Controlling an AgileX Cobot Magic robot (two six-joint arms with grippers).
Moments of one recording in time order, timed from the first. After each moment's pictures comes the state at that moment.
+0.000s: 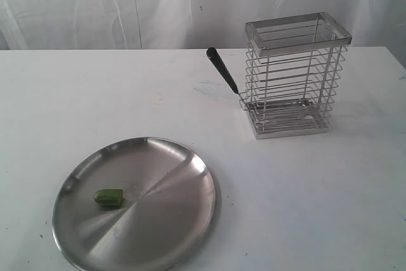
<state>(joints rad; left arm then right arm) 0.12 0.00 0.02 -0.05 0.29 -0.08 -0.05 0.38 -0.63 -0.38 -0.31 0.26</state>
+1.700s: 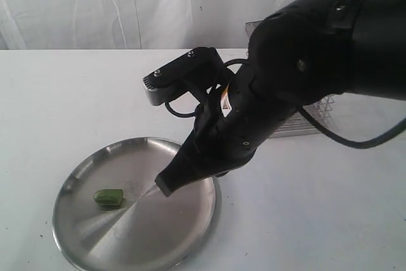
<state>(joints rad) 0.12 0.00 0.02 -0.05 0.29 -0.08 0.85 1.53 -1.15 0.01 0.82 0.05</state>
